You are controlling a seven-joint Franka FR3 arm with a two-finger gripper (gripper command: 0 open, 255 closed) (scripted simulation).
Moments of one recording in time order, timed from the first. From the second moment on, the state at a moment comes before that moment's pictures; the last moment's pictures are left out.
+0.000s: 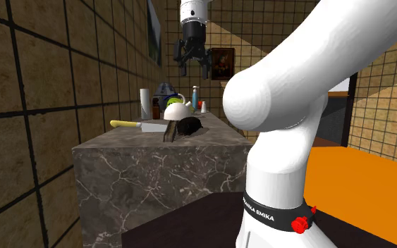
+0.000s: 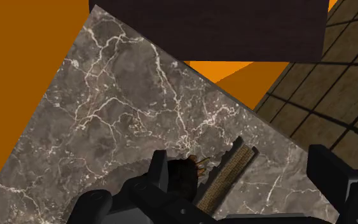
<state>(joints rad) -0.01 -0.74 -0.06 -2.39 -0.01 1.58 -0.12</state>
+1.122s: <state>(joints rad) -0.10 -0.24 0.00 -2.27 0.03 2.02 0.26</state>
